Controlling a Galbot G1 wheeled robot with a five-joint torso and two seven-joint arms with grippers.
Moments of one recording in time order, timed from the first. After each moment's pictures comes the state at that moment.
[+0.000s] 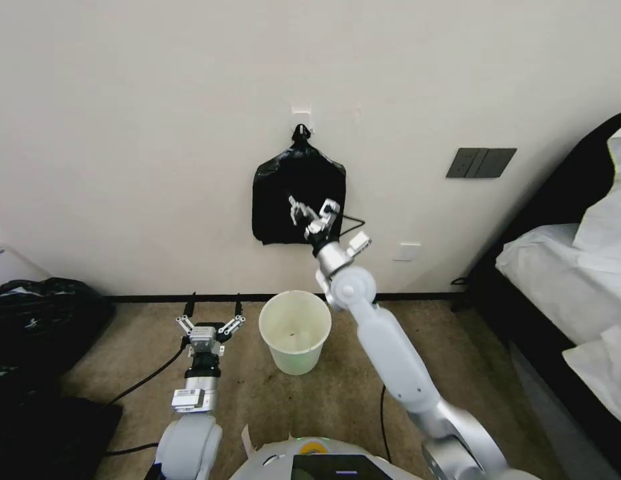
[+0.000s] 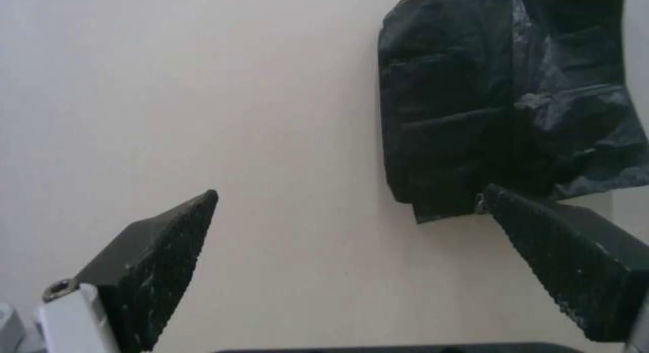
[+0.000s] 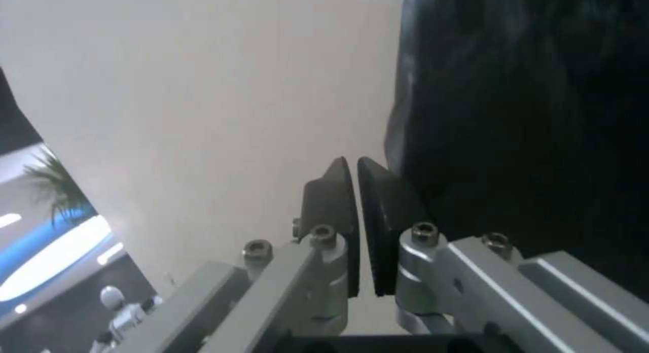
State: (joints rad) left arm 1.71 -1.43 -0.52 -2.21 0.08 -0.28 -0.17; right arm -0.70 1.40 0.02 1.85 1.06 -0.08 0.08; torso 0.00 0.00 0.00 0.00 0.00
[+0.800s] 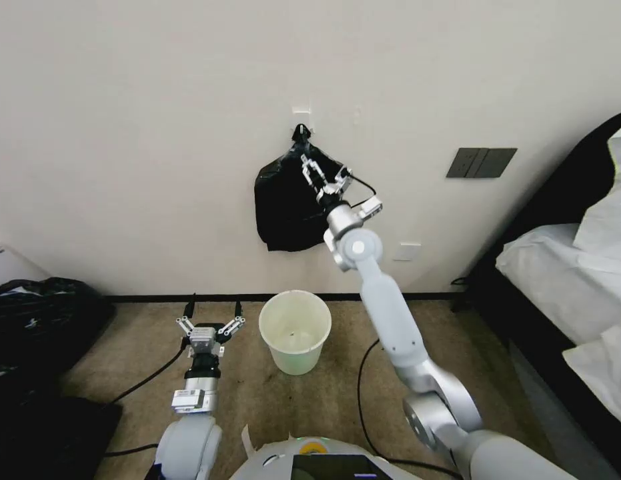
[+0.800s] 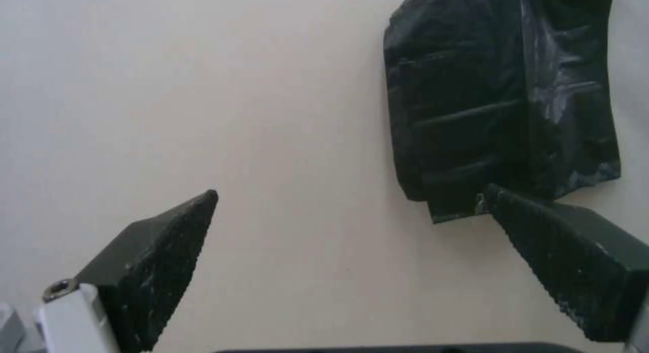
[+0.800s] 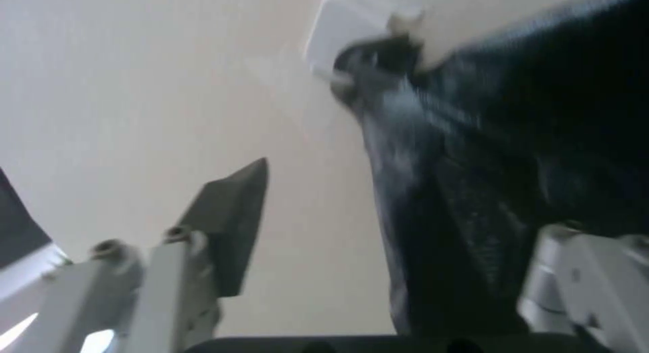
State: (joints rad) left arm 1.71 -1.43 -0.53 -2.21 0.08 -0.29 -0.17; right arm -0.44 1.50 0.16 1.63 1.30 -0.11 0.13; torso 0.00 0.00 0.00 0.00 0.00
